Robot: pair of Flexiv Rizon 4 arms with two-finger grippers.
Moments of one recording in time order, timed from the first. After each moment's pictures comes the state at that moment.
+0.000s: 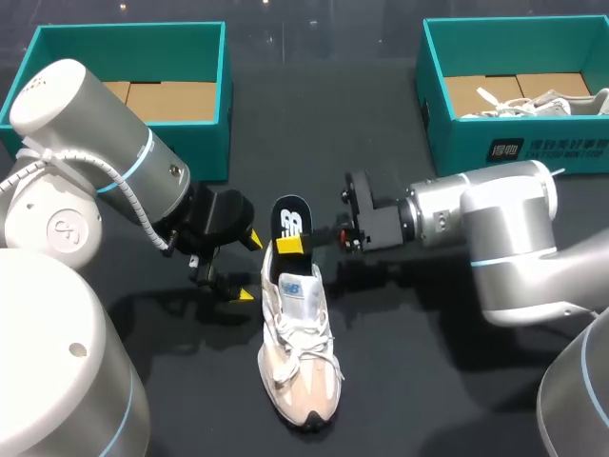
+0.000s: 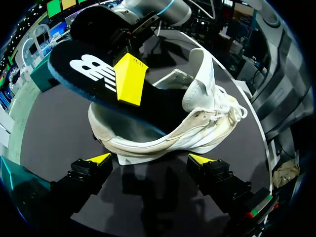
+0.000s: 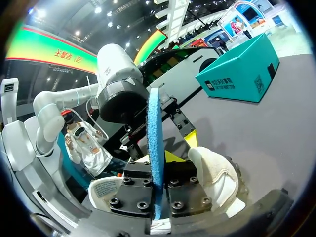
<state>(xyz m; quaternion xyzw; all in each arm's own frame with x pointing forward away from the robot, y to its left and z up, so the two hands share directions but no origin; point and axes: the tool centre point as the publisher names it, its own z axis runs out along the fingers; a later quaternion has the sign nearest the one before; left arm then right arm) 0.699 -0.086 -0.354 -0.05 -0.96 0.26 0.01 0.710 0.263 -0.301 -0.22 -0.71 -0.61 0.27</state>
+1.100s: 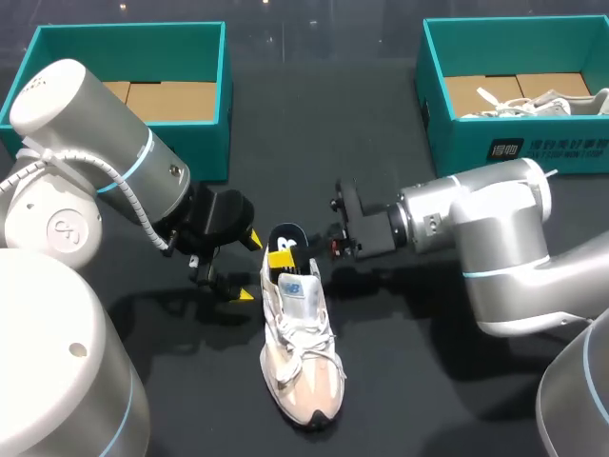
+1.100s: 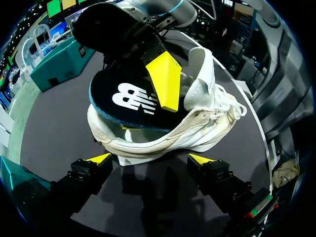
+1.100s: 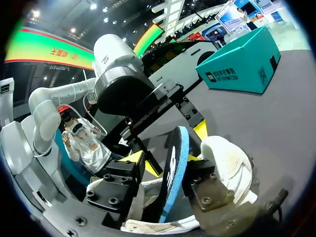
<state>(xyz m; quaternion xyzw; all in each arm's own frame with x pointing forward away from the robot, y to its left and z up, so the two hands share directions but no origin) 0.699 -0.086 -0.354 -0.05 -0.96 0.26 0.01 0.695 0.274 -0.305 -0.22 -0.74 -0.58 0.27</state>
